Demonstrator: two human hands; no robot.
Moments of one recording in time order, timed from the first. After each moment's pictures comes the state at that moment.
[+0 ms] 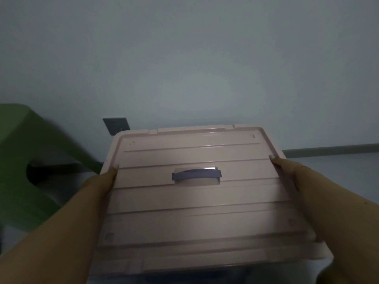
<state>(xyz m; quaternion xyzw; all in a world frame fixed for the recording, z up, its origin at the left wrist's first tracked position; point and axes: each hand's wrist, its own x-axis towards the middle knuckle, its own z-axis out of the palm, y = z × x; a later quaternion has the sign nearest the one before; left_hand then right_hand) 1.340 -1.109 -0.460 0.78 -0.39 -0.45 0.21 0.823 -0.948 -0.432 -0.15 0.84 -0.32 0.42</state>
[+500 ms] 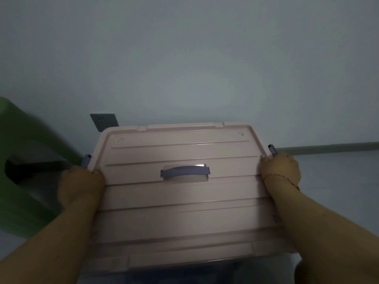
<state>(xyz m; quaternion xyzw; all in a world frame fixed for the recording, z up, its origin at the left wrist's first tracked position) 1.300 -1.058 -0.413 0.81 -0.56 -0.08 0.16 0.864 -0.931 -0.424 -0.27 0.95 -0.17 0.01</state>
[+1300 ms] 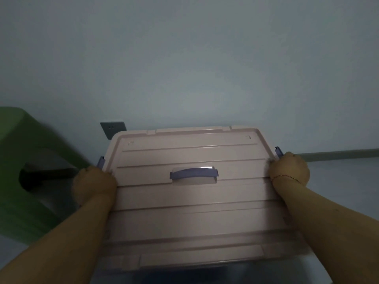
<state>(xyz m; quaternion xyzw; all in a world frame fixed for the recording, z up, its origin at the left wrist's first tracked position) 1.291 -1.077 -0.409 0.80 -0.58 -0.04 0.16 0.866 -0.950 -0.418 -0.30 0.93 -0.19 -0.05</state>
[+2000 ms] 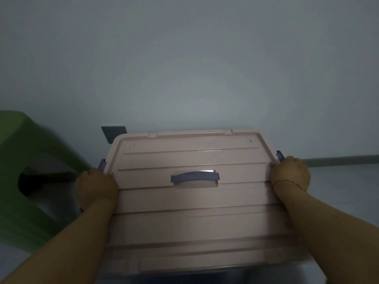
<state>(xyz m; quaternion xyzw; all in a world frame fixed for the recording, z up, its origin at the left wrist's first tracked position) 1.291 -1.089 -0.422 0.79 -0.58 -0.03 0.17 0.863 -0.958 -0.422 -0.31 0.93 -0.21 -0.06</state>
